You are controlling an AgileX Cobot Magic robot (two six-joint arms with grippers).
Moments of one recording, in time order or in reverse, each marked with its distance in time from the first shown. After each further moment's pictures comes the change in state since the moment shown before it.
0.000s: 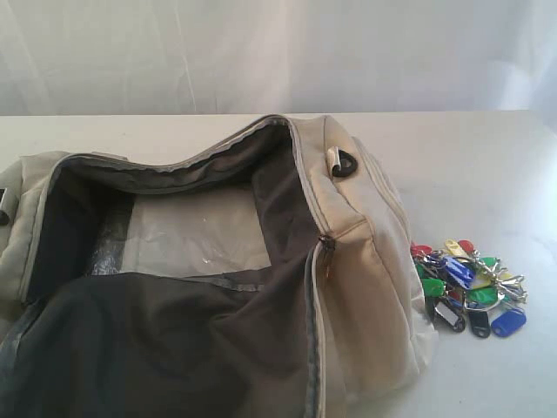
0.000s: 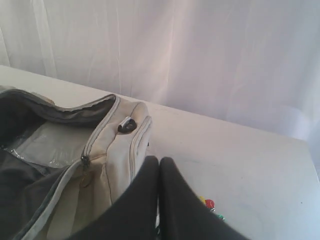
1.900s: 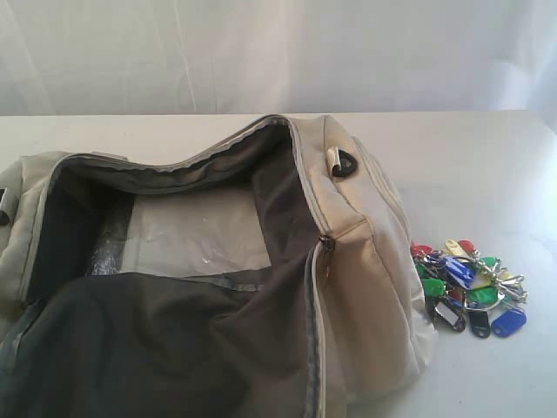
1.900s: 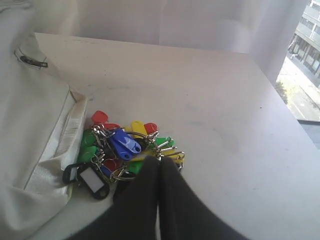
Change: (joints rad) left arm 0.000 0.000 0.000 0.000 -0.002 0.000; right arm -0.151 -0.130 0.892 -0.124 -0.689 0.044
